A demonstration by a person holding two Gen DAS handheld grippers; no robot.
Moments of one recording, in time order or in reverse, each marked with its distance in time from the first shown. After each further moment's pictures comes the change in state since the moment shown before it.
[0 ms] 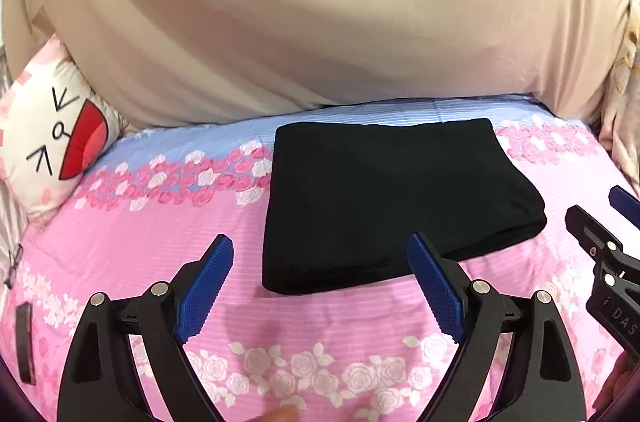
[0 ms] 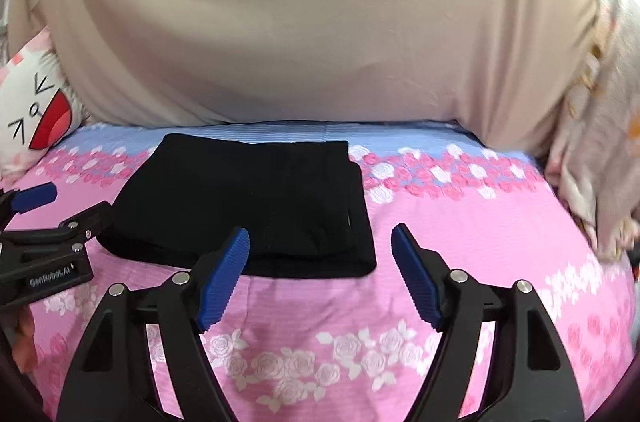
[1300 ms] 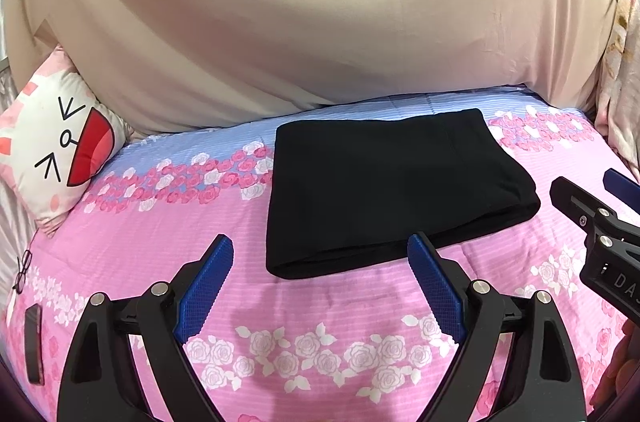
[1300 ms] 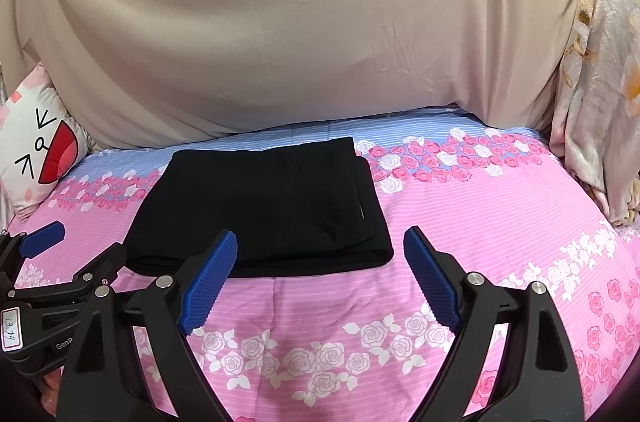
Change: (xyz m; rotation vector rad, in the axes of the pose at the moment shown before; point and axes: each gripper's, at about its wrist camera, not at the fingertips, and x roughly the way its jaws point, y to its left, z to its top) left arm -0.016 -0.003 -0.011 0.028 -0.011 0.004; right arm -0.008 0.008 0.000 0.082 0.001 0.035
